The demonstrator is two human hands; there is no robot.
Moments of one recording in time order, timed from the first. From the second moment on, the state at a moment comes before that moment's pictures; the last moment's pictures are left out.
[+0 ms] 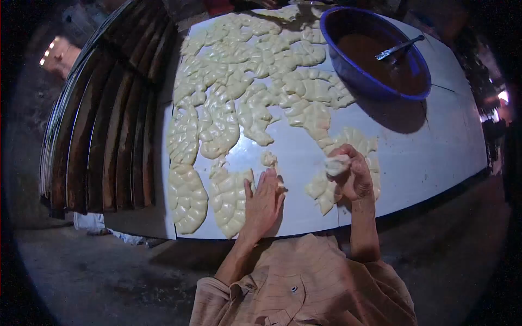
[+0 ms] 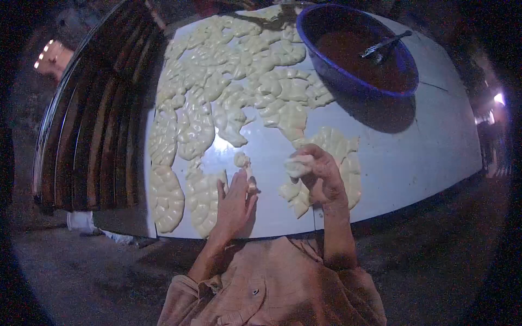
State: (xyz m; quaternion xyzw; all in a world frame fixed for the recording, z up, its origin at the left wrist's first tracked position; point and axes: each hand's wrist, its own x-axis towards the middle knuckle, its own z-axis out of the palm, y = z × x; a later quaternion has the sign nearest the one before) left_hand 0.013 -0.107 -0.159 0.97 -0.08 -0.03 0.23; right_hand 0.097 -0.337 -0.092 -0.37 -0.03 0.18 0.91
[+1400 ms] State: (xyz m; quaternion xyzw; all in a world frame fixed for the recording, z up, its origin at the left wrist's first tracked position) left_hand 0.159 -0.214 -0.102 0.71 0.01 -0.15 0.69; right_hand 0.363 -0.508 -0.044 -0.87 -0.07 0.14 0.47
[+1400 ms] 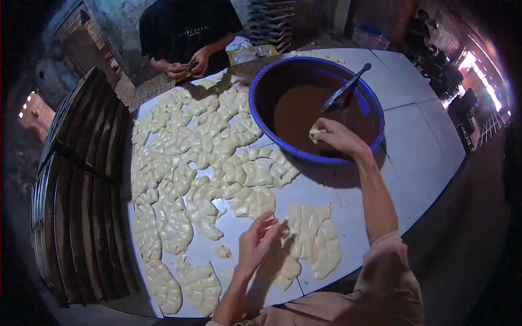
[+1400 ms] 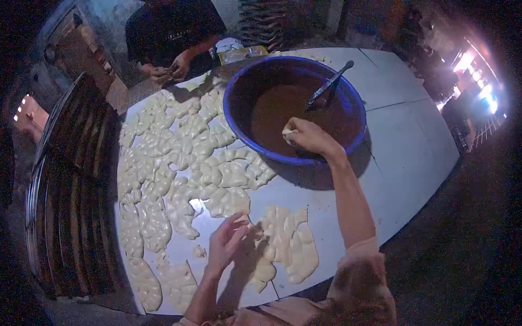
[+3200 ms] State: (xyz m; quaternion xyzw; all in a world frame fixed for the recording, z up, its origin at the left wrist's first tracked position) left_hand 0.135 -0.100 -0.101 0.56 0.15 -0.16 0.80; right_hand 0.133 -0.278 -0.087 -0.71 -0.13 0.13 0.68
